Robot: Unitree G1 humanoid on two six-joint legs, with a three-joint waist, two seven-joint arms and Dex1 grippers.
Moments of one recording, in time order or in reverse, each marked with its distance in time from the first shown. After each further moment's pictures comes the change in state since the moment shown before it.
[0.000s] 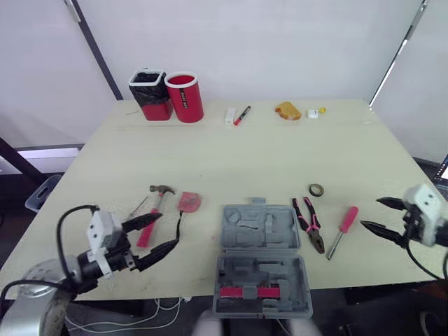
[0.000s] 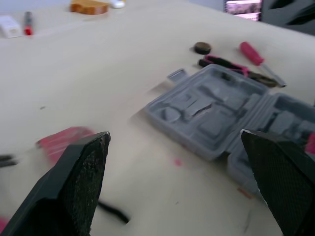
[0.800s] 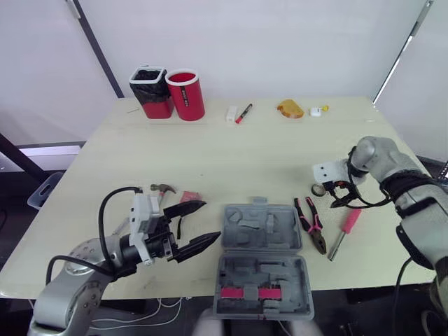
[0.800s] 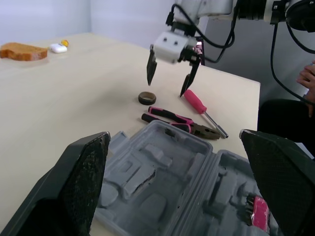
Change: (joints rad) left arm -0.110 -0.040 -0.139 -0.239 -0.106 0.158 0.124; right arm -1.028 0.352 0.799 1.062 -0.837 -0.559 0.199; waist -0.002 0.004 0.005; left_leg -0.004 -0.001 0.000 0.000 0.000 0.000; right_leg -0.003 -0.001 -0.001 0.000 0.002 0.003
